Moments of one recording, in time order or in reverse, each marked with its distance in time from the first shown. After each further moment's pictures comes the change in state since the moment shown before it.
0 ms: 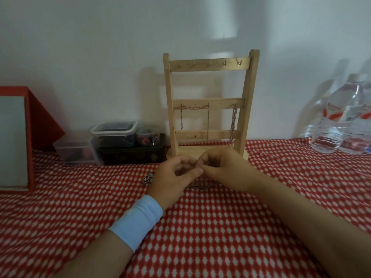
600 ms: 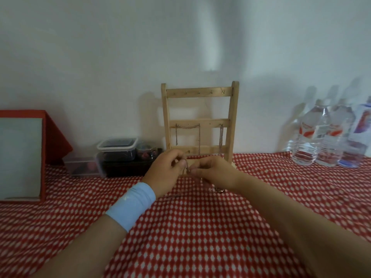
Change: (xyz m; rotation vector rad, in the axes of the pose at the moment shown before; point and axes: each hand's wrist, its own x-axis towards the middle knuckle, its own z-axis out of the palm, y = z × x) left_hand 0.021 0.049 -0.019 0.477 -0.024 0.177; right_hand 0.001 -0.036 -0.020 0.123 -0.094 0.276
